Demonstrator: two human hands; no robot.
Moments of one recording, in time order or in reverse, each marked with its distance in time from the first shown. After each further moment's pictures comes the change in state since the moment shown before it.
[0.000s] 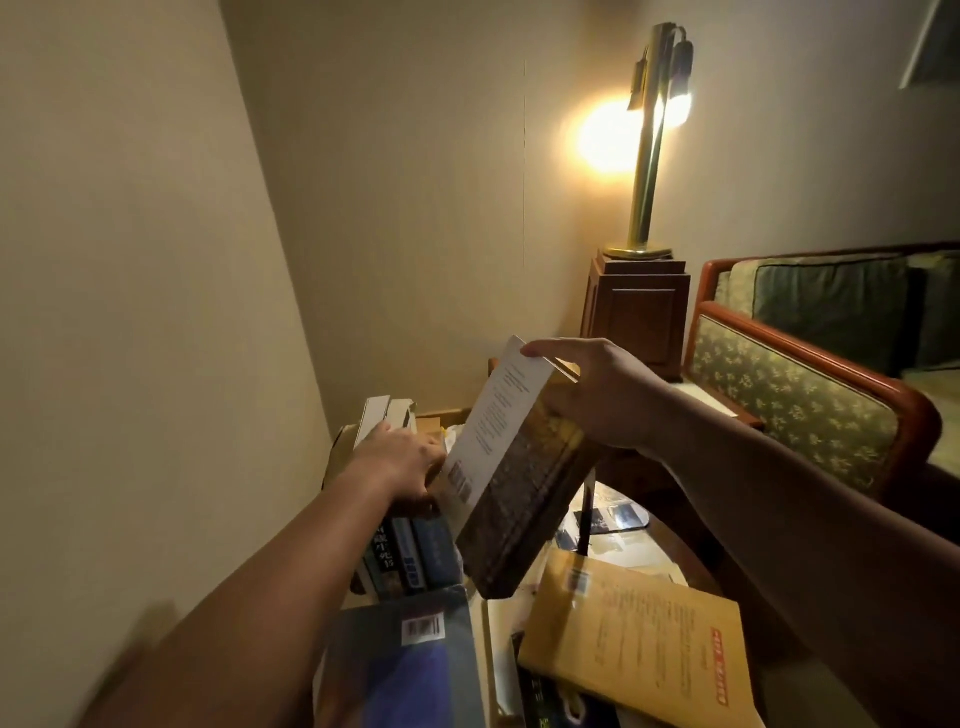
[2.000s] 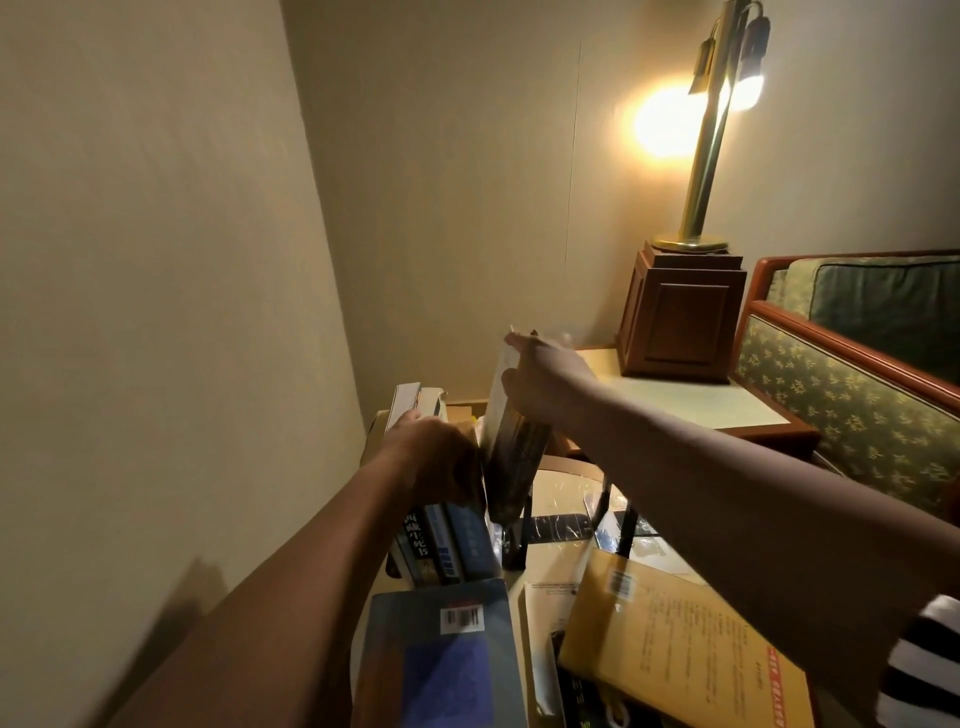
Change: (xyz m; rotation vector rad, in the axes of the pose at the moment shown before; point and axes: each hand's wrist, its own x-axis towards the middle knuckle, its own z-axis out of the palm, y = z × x) left_hand -0.031 -0.015 0.002 -0.205 0.193 -0.035; right_hand 0.076 -0.026 0.093 -0.276 -0.009 0.083
